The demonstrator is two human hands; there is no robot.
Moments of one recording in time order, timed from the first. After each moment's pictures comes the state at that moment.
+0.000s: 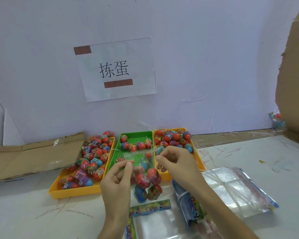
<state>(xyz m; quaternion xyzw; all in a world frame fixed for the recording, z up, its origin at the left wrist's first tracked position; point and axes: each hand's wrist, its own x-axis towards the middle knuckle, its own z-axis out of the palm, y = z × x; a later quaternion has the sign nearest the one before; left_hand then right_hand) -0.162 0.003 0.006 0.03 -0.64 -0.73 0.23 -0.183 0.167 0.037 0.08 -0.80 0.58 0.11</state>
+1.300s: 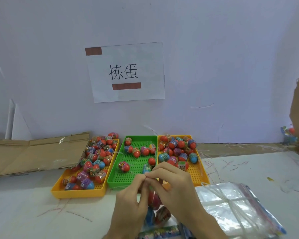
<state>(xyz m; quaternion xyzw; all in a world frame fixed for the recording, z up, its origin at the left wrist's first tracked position) -0.163 0.004 -0.015 -0.22 -0.80 -0.44 0.34 -0.176 0.152 0.023 0.30 -0.79 0.42 0.33</state>
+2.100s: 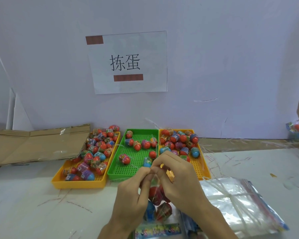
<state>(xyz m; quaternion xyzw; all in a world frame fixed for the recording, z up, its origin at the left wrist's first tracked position) -0.165 0.006 -0.017 -0.23 -0.81 -0.46 0.29 -0.175 0.159 0.030 0.30 -0.82 0.40 0.28</state>
